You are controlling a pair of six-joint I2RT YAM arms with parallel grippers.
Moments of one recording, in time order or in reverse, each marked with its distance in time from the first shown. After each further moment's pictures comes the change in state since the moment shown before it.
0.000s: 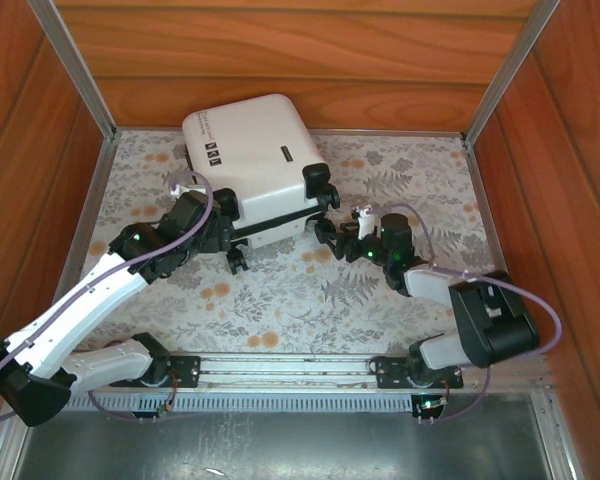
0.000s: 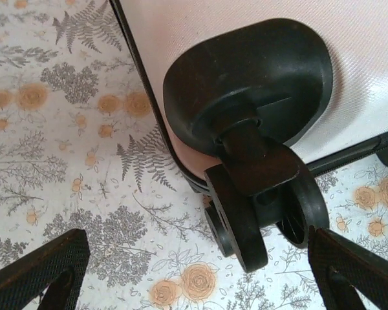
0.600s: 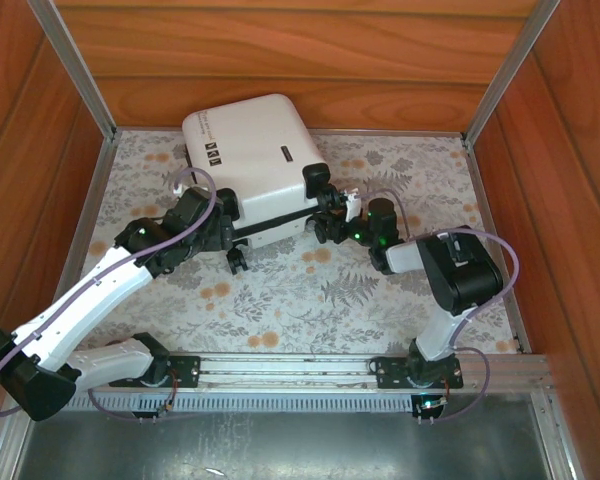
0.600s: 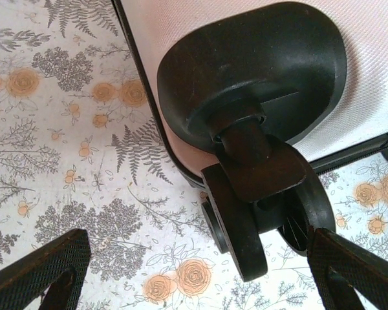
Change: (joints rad) left arm 0.024 0.045 0.011 -0.005 0.029 -0.018; right arm -0.001 0.320 0.177 0.237 -0.050 0.025
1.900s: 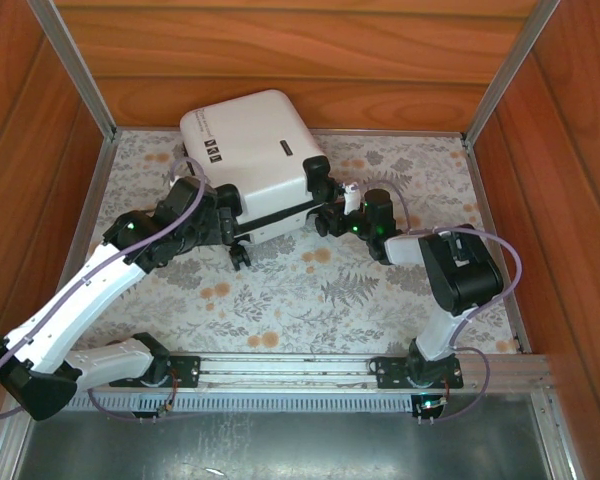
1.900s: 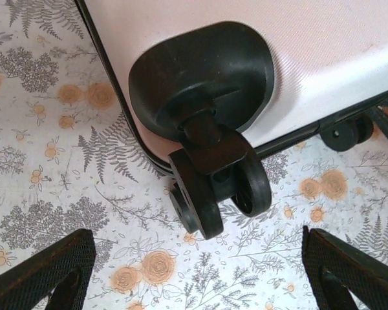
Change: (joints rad) left arm 0.009 0.002 0.119 -0.056 0.103 -0.033; right arm 0.001 -0.016 0.092 -0.199 0.081 -0.026
